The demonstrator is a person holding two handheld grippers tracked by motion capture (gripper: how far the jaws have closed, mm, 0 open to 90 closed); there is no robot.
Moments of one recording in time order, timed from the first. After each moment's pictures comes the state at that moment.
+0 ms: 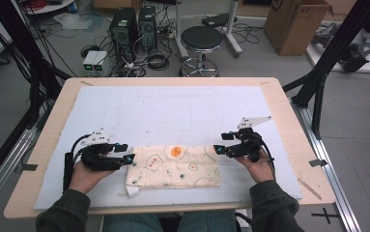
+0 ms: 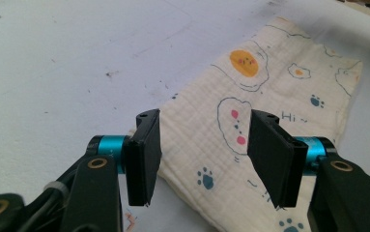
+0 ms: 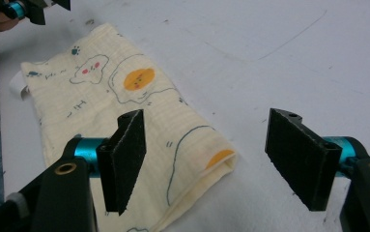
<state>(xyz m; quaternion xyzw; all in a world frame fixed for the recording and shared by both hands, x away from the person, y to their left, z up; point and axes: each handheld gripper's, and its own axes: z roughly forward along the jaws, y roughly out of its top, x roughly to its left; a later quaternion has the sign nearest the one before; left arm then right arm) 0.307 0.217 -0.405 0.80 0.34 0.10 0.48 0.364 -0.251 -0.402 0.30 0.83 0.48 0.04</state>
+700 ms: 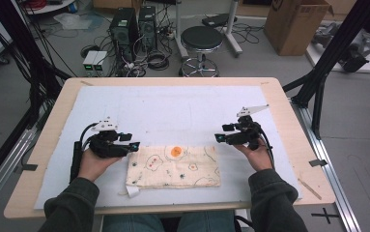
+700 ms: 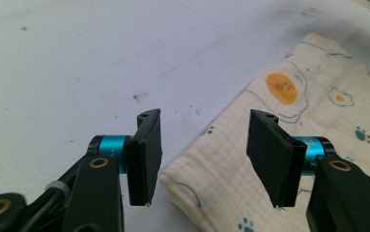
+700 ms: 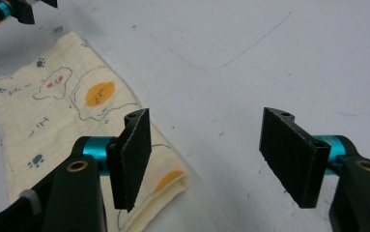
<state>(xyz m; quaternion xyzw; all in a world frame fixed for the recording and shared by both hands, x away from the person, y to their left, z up) 0.343 0.205 -0.402 0.80 0.36 0.12 0.47 0.400 -0.254 -0.397 0.33 0.83 0.45 0.04</state>
